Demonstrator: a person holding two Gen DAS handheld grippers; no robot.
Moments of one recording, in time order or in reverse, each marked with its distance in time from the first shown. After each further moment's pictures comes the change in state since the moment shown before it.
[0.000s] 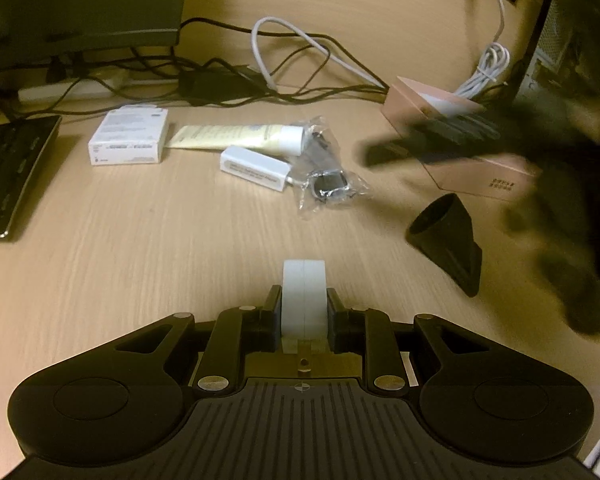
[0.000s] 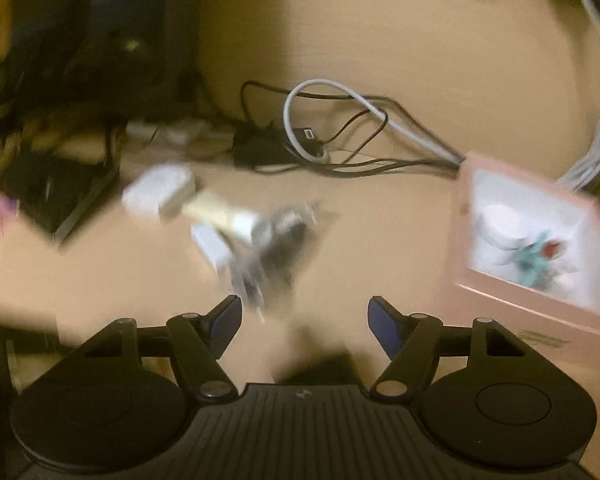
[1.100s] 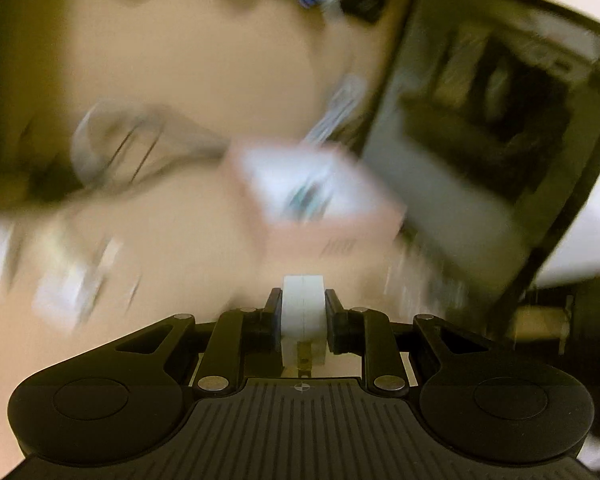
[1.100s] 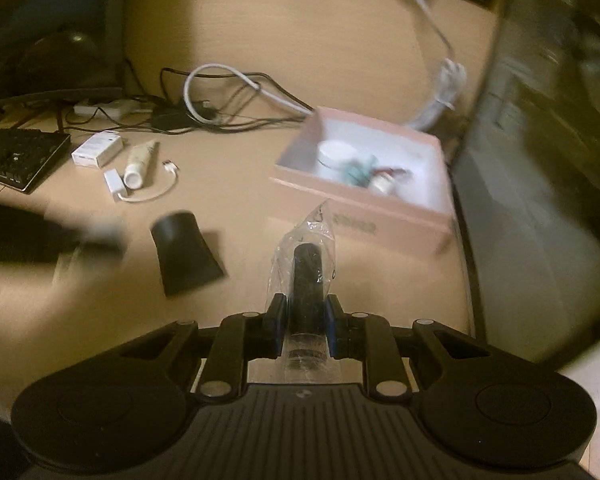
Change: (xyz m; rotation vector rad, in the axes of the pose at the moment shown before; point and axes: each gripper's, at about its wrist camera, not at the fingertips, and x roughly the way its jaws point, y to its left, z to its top) left arm -0.021 -0.133 0.083 0.173 -0.119 -0.277; right arm -0.150 -0.070 -0.083 0.004 0.038 -0.225
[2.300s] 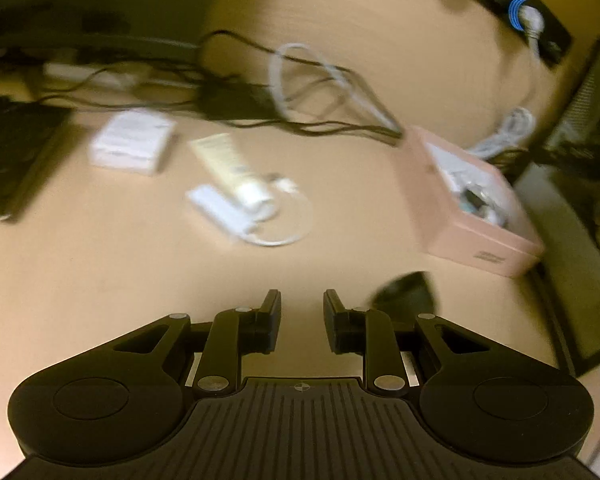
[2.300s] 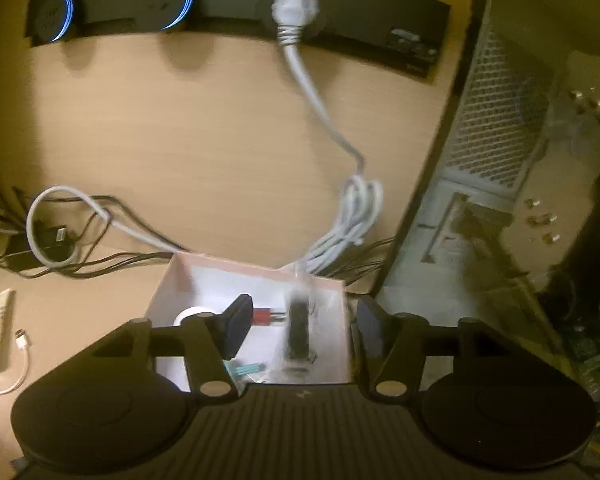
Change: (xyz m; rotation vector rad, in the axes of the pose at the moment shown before) left arm -0.025 0.114 -0.067 -0.397 0.063 0.320; right arm 0.094 -0.066 0.148 0.078 -0.148 -0.227
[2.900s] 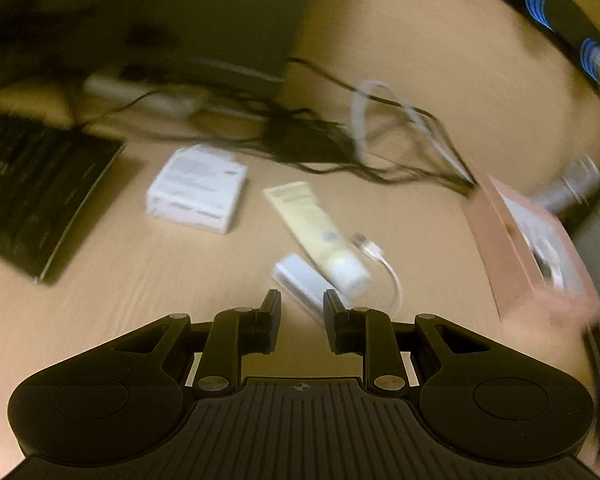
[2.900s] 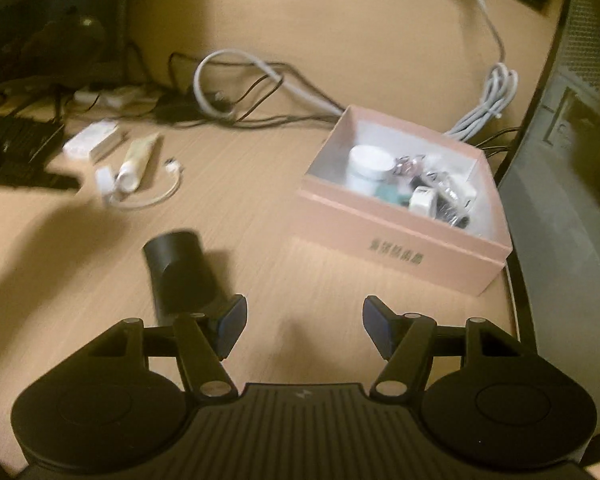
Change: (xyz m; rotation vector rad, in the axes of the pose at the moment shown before) left arm 0.030 0.047 0.046 -0.105 -0.067 0.102; right arm -0.063 0.076 -0.130 -0.146 0.147 0.249
